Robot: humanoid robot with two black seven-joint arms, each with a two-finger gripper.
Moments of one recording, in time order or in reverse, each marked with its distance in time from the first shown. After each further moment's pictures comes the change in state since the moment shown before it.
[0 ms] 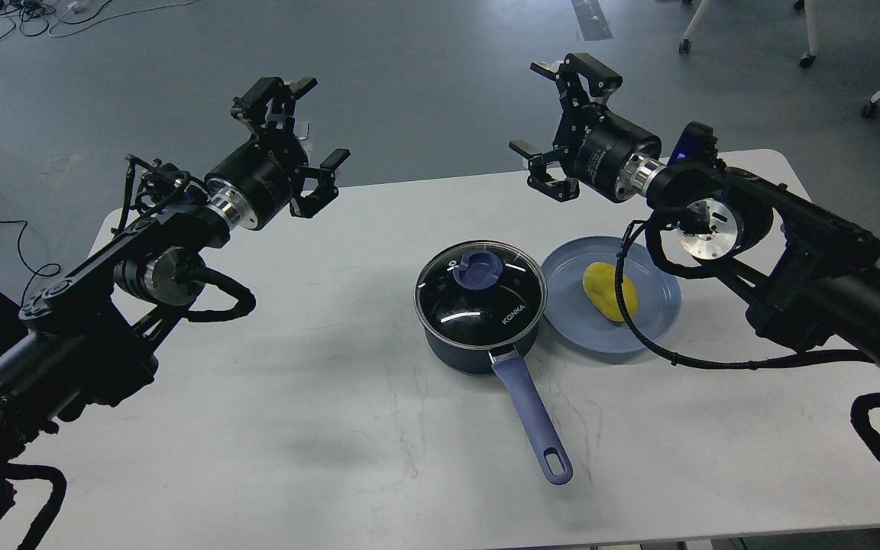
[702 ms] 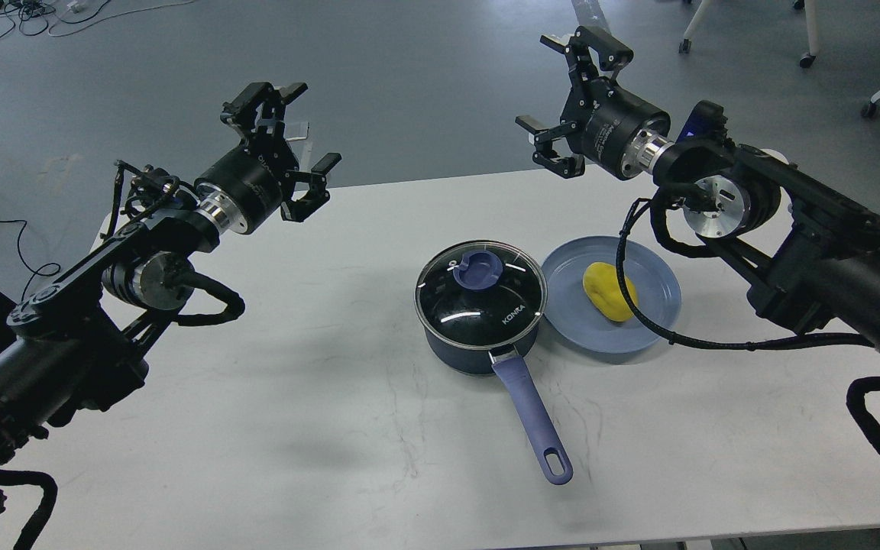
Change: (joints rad) left arm 0.007 0.018 -0.015 -0.004 0.001 -0.021 -0.002; right arm 0.036 0.003 0.047 -0.029 -0.002 -0.002 -0.002
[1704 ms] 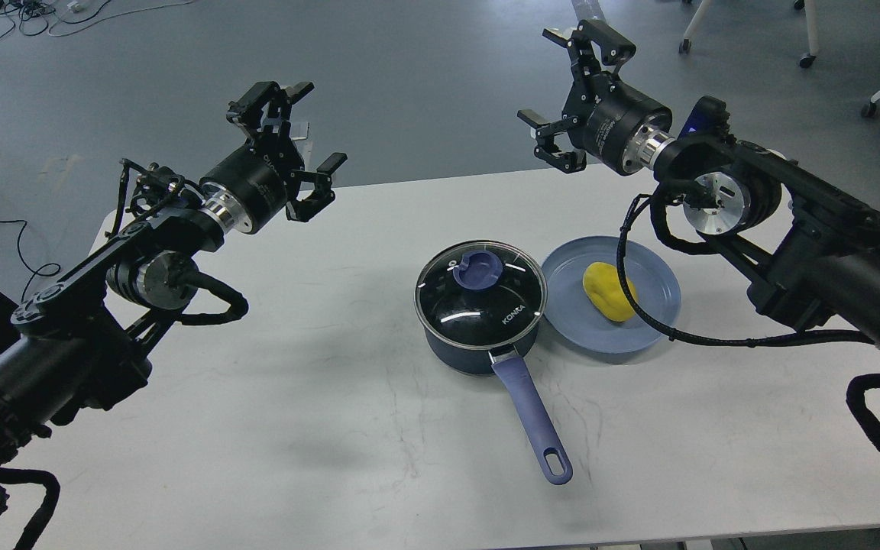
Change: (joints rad) left arm -0.006 -0.004 0.009 -0.005 0.002 -0.001 0.005; right arm 0.008 0.000 -0.001 -0.002 -0.001 -0.008 0.010
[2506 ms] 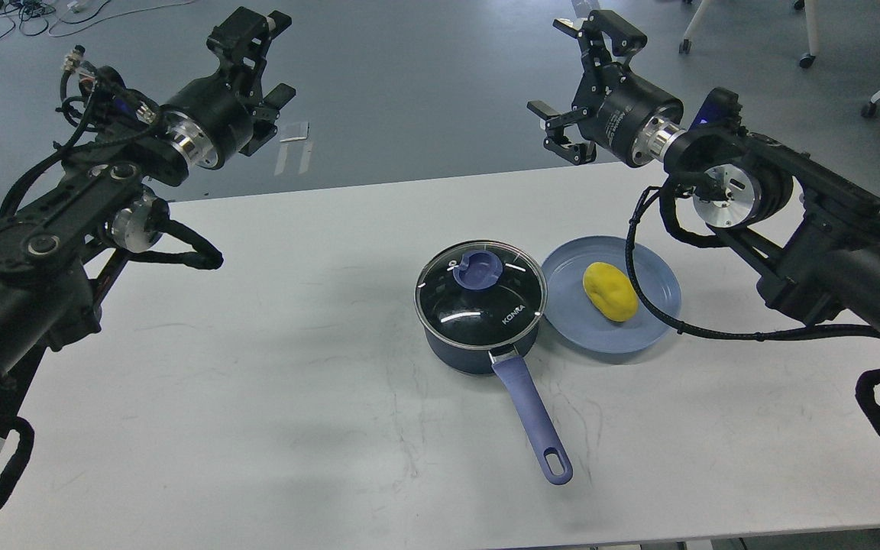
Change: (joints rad) left arm -0.166 0.041 0.015 0.006 0.693 0.213 -0.024; right arm 0.005 -0.025 0.005 0.001 0.000 -0.005 0.000
